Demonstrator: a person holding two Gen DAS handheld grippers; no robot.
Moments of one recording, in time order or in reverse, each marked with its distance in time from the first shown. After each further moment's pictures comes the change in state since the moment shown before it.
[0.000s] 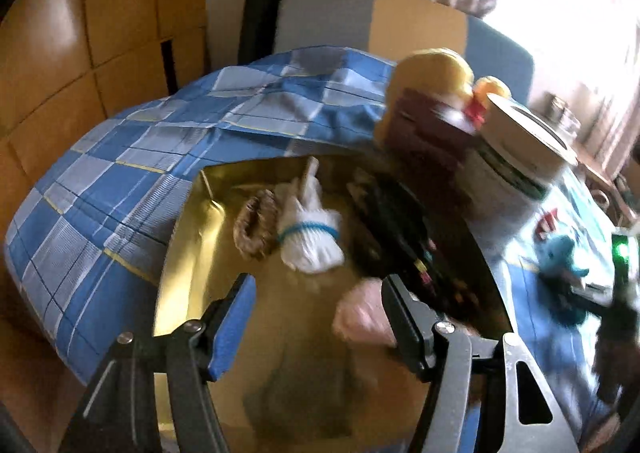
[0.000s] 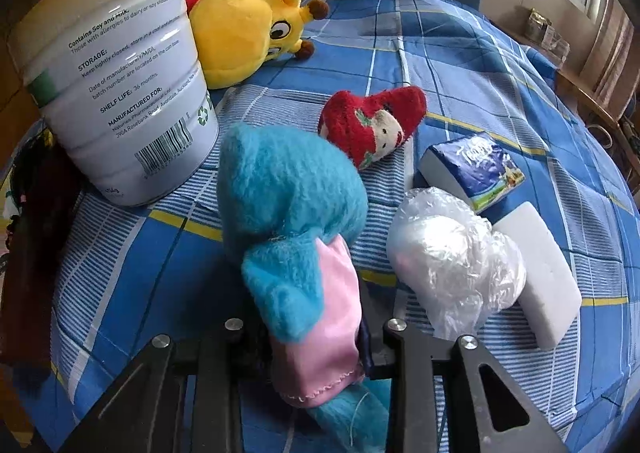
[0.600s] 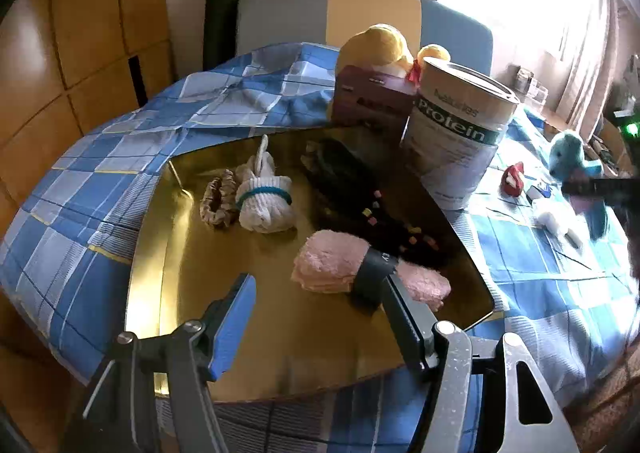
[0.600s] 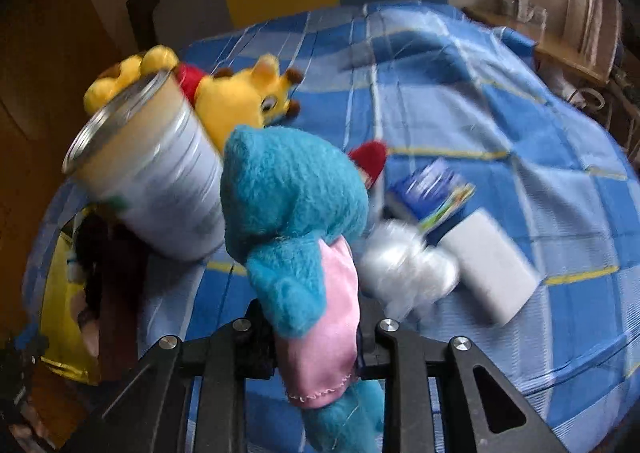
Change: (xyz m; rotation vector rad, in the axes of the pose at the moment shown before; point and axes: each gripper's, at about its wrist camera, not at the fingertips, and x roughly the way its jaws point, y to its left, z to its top) left arm -0.015 -0.026 -0.033 0.108 -0.001 -0.063; right arm -0.079 -0.034 0.035 0.162 -0.064 0.066
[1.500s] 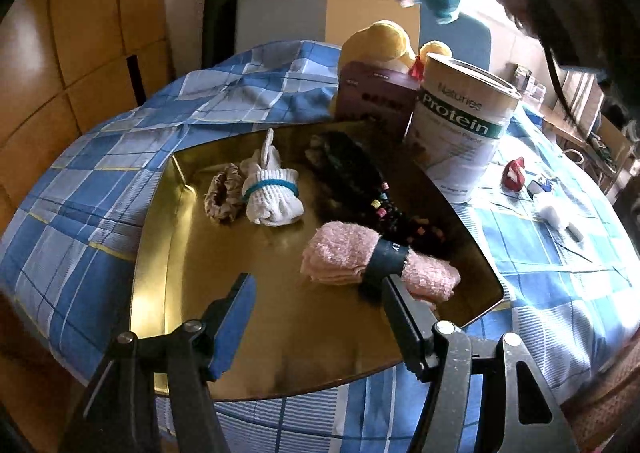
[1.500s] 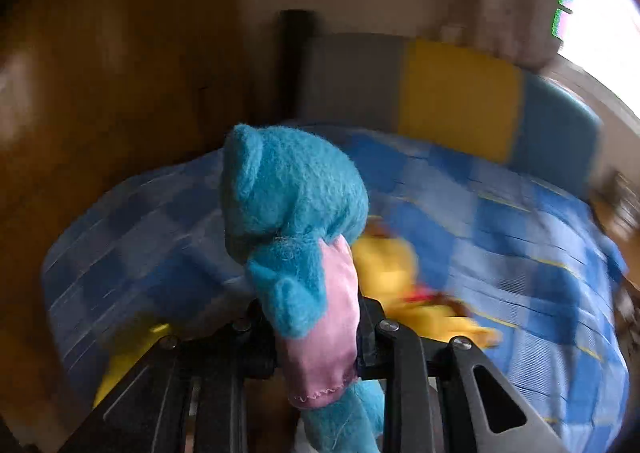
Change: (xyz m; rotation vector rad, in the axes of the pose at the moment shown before) left arm 0.000 0.010 -0.006 0.005 0.002 -0.004; right arm -0.022 0.294 0.131 -0.537 -0.162 0.262
